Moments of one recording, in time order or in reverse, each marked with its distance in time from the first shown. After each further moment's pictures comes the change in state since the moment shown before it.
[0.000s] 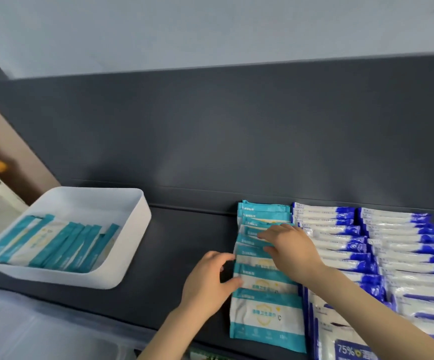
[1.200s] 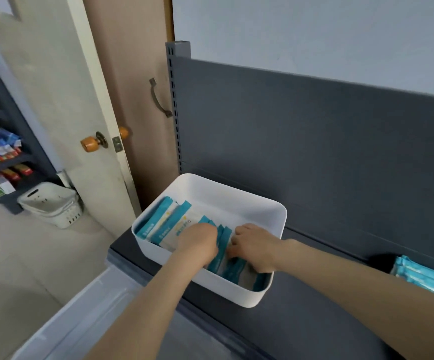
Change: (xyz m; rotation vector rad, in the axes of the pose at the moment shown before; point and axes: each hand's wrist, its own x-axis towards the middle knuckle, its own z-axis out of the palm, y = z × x) left_hand 0.015 -0.253 -0.235 0.473 -0.036 -0.353; right_hand 0.206 -0.337 0.053 -0.487 -0.374 -0.875
